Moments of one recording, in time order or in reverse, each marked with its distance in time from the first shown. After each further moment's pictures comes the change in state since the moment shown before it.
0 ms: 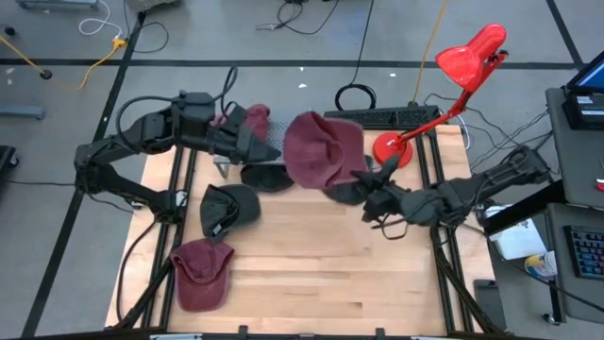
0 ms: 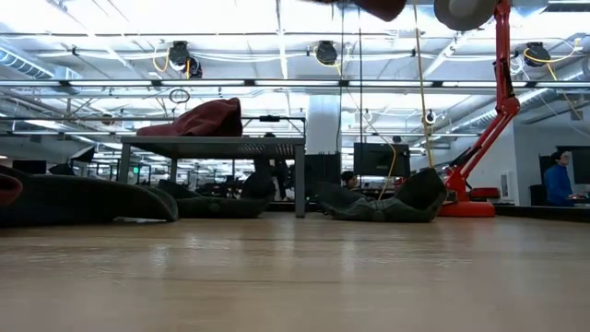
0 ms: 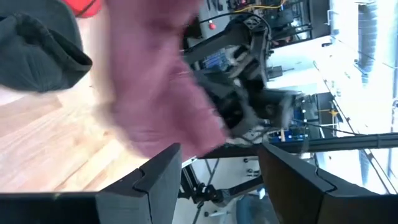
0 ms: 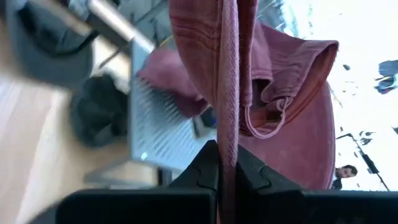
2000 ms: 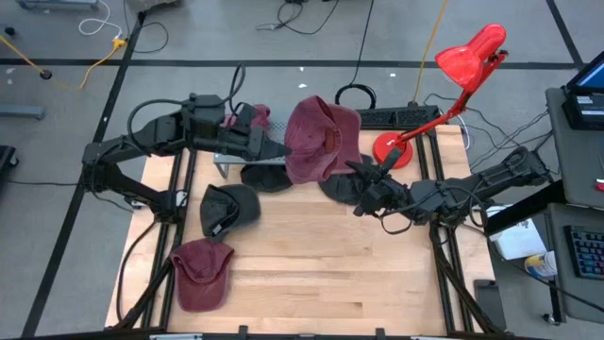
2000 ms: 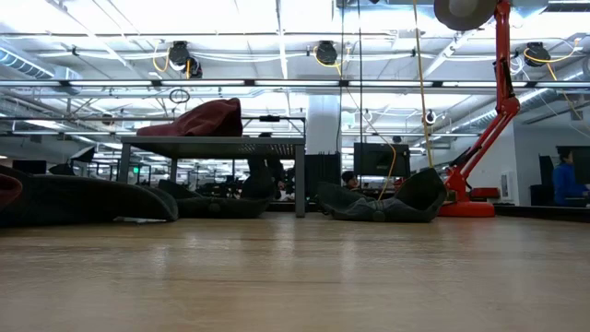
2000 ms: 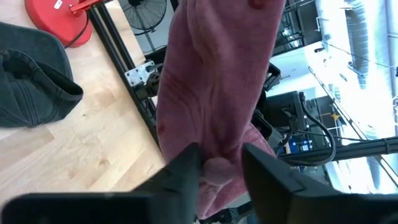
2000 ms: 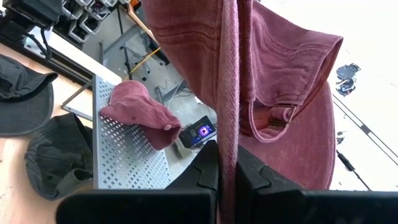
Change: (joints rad) left arm -0.024 0.054 0.000 0.110 -0.076 0.071; right arm -0.037 0.032 0.000 0.330 -0.007 -0.180
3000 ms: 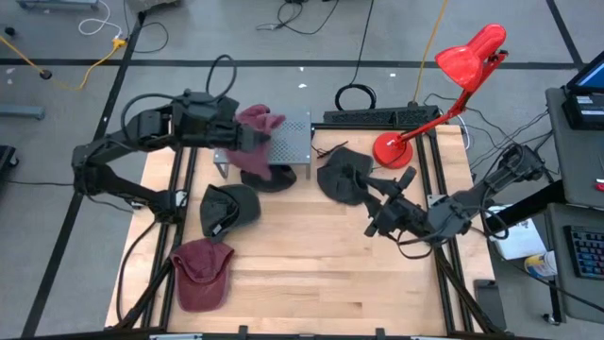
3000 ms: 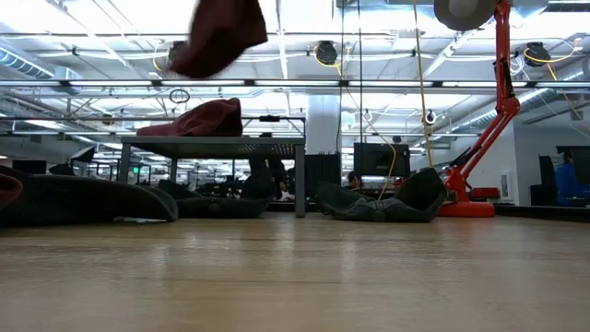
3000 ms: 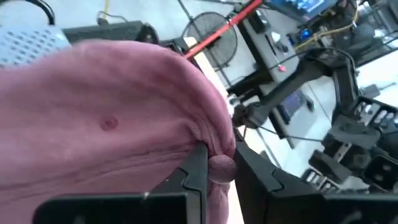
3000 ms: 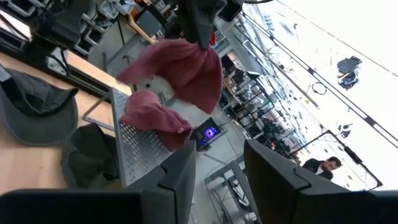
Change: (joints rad) left arm 0.070 -0.073 0.000 -0.270 -0.233 0.252; right arm 0.217 0.000 0.000 -0.004 0.214 0.073
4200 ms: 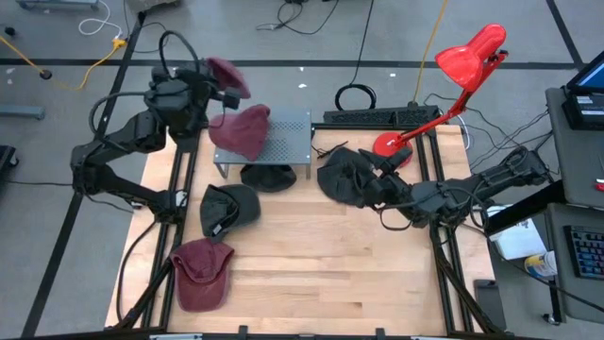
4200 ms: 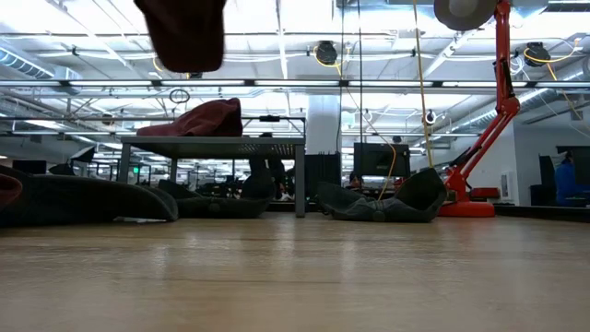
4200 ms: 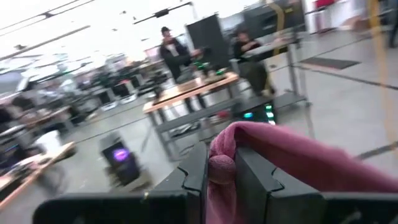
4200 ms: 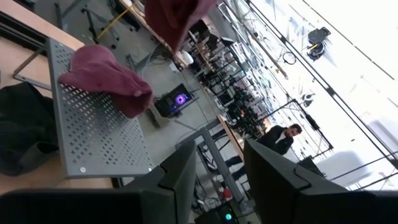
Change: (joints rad) left arm -0.029 -0.002 0.000 0.437 -1.226 1.175; right arm -0.207 0.000 -0.001 0.000 -0.006 -0.071
